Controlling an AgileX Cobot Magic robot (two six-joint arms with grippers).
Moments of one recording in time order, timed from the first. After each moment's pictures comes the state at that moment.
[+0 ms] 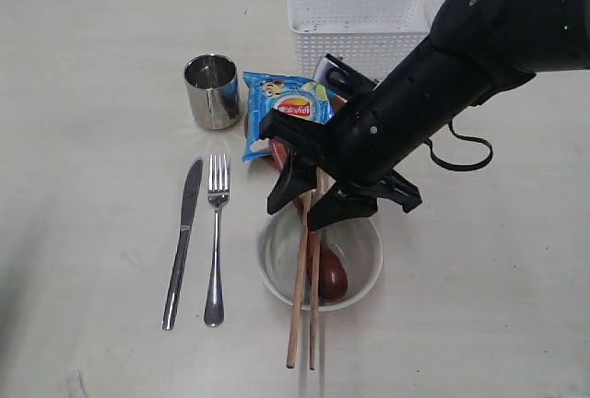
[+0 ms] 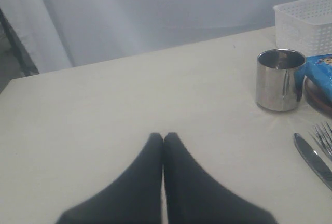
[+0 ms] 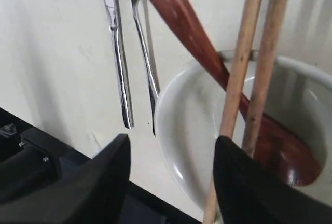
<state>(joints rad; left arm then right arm) -0.15 0.00 0.00 0.11 0.31 0.04 0.55 1.75 -0.96 0.85 0.87 -0.05</state>
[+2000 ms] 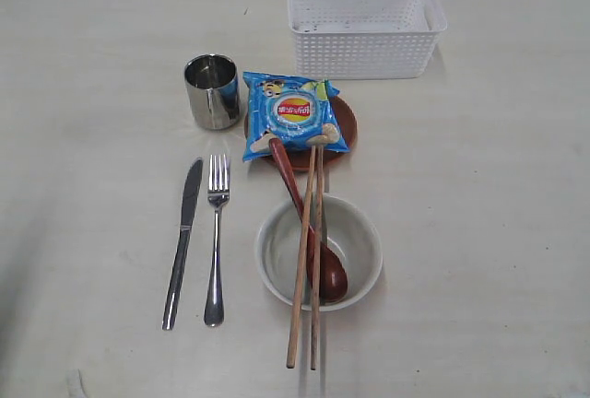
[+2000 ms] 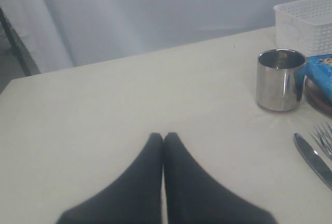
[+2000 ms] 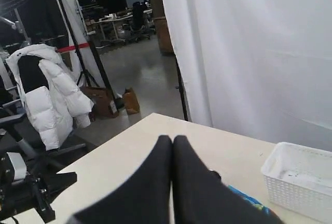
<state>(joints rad) -0.15 0.00 0.00 0.11 0.31 0.04 0.55 0.34 -0.99 0.29 0.77 0.00</state>
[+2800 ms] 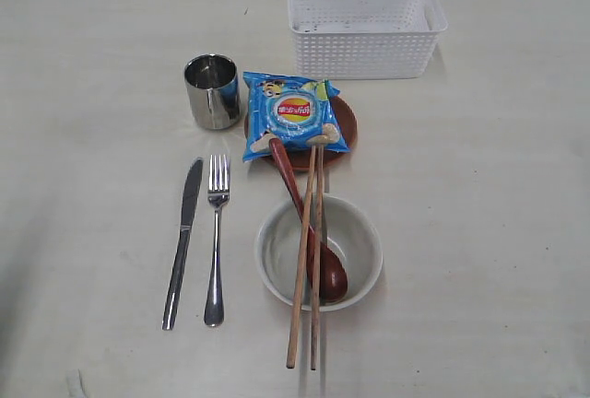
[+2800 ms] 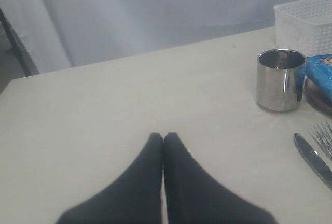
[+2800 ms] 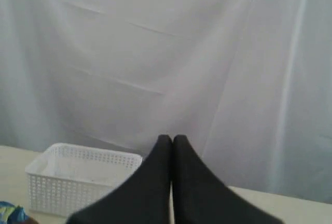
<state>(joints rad) -0.15 0.00 0.00 0.11 0.31 0.04 0.10 0.00 -0.23 -0.13 0.17 -0.02</state>
